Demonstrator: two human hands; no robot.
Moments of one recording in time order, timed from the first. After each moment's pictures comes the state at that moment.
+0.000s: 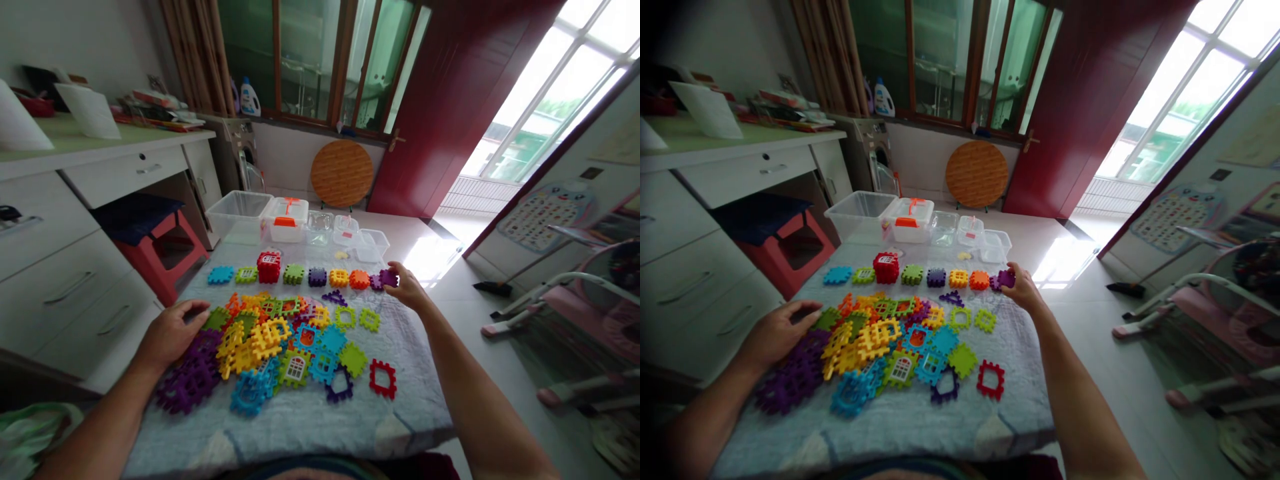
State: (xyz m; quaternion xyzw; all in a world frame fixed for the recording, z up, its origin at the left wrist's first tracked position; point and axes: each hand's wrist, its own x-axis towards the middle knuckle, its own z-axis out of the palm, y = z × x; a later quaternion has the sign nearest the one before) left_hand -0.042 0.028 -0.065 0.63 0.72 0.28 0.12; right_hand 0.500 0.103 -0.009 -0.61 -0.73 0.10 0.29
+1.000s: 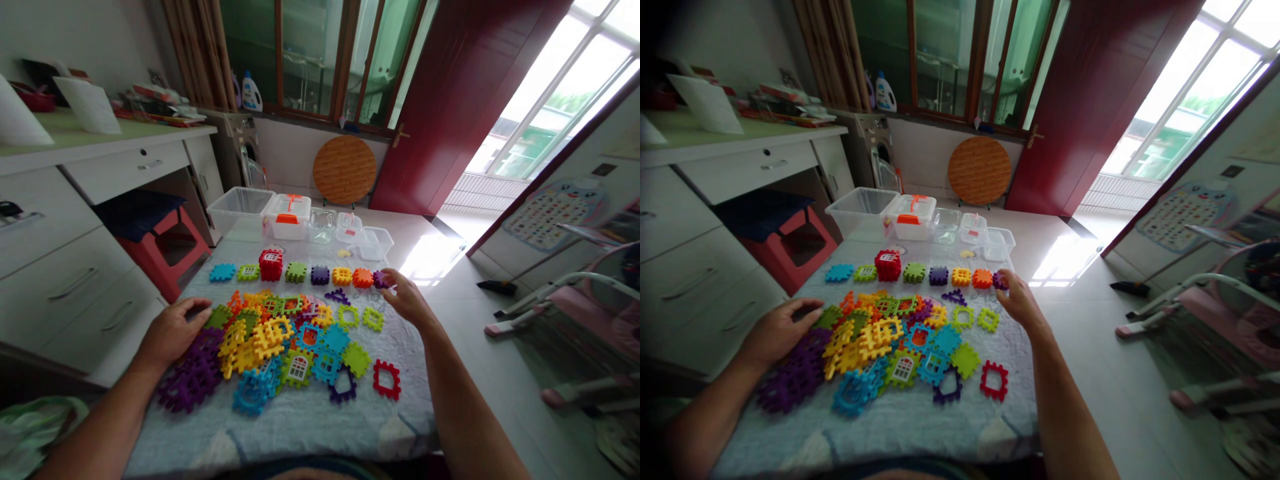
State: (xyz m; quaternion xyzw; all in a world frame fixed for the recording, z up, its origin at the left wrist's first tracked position) left_hand -0.040 0.027 -0.061 0.62 0.72 0.28 0.13; right_hand 0.470 0.072 -0.007 -0.58 -0.75 0.11 0.29
